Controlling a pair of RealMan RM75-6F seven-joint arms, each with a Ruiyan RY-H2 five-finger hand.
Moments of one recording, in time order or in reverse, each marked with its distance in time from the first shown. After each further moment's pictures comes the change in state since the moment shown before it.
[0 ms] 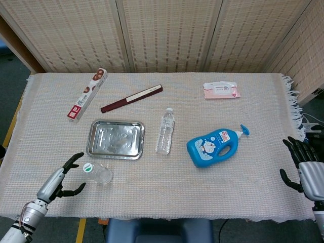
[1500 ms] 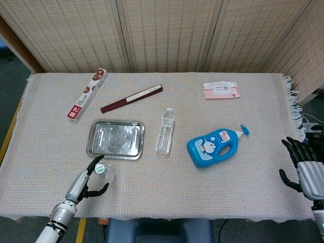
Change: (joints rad) left arm -0.022 -0.283 -0.047 -0.089 -0.283 0.014 0.331; right arm 0.008 0.002 -0.003 -0.001 0.009 -0.018 -0.005
